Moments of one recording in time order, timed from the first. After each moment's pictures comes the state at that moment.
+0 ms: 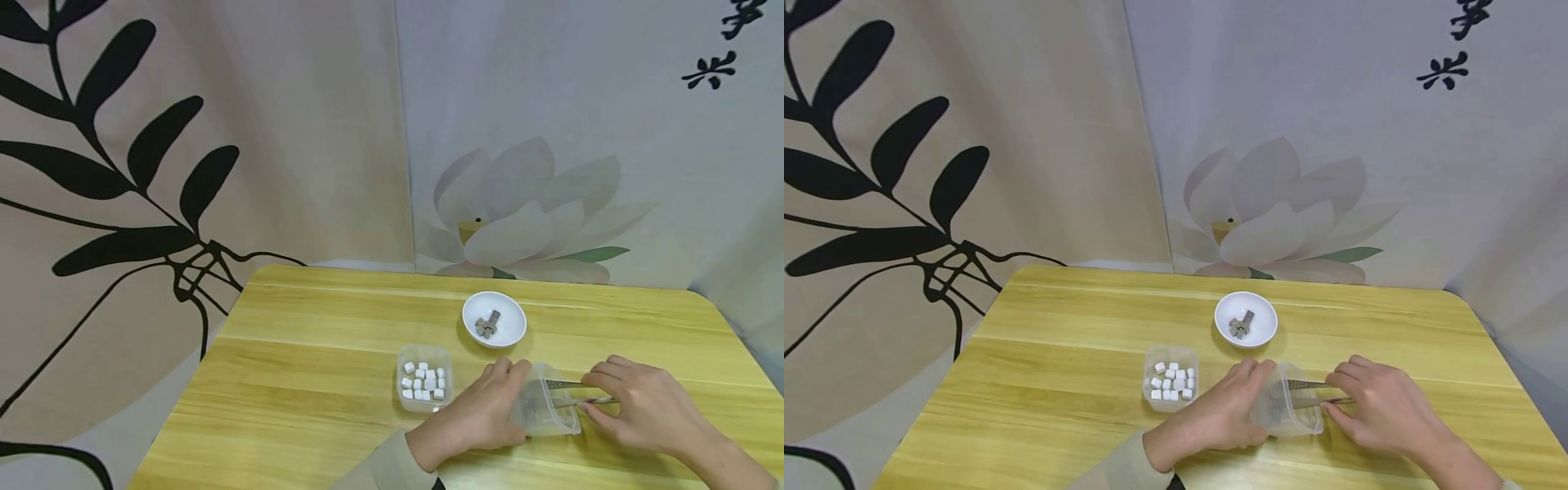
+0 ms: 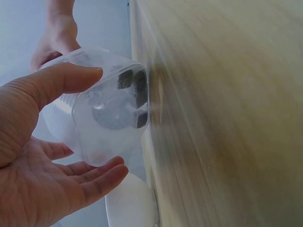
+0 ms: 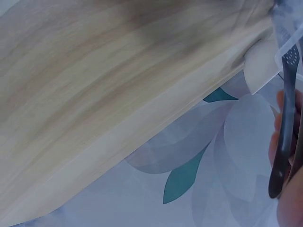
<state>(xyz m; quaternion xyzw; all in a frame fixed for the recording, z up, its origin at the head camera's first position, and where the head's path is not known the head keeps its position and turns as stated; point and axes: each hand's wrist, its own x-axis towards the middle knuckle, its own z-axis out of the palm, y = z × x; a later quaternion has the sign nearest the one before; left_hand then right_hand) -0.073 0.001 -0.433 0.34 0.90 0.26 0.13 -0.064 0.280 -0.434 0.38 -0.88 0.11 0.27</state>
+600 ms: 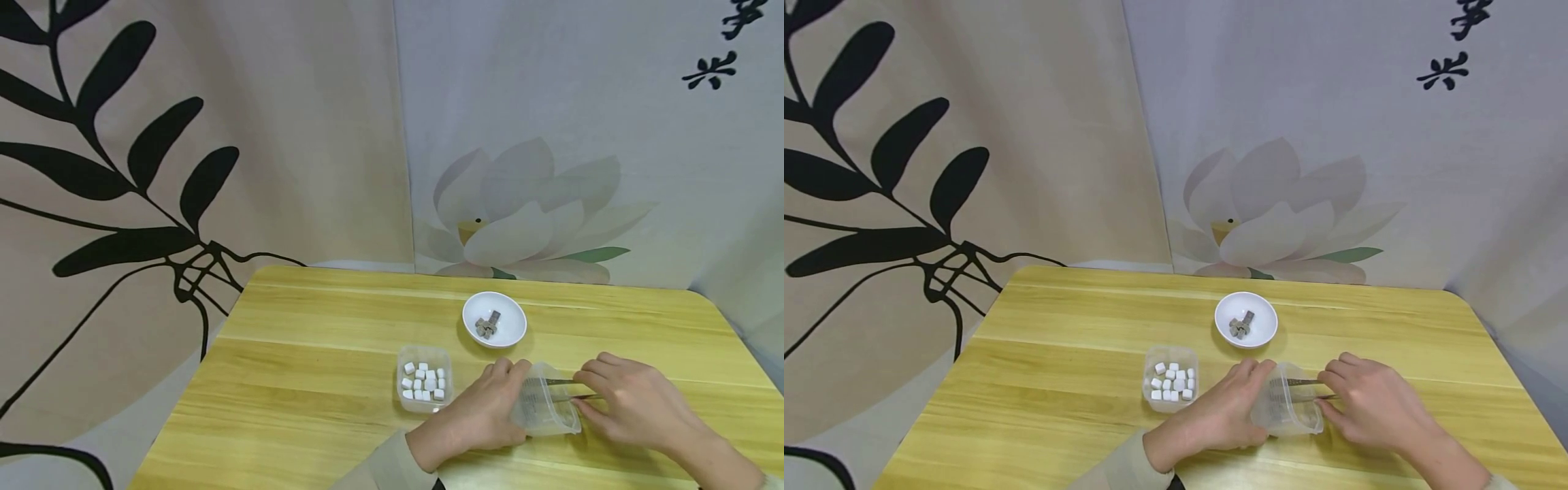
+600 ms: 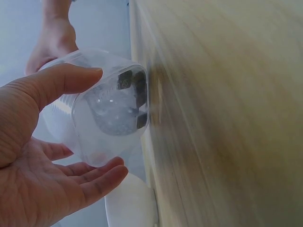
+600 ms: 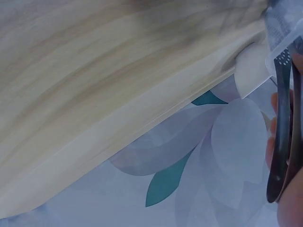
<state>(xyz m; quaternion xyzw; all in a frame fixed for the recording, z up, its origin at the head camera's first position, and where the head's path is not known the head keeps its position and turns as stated) -0.073 0.002 -0.433 0.34 0.90 0.26 0.12 -0.069 0.269 -0.429 0.40 -0.87 0.07 0.28</state>
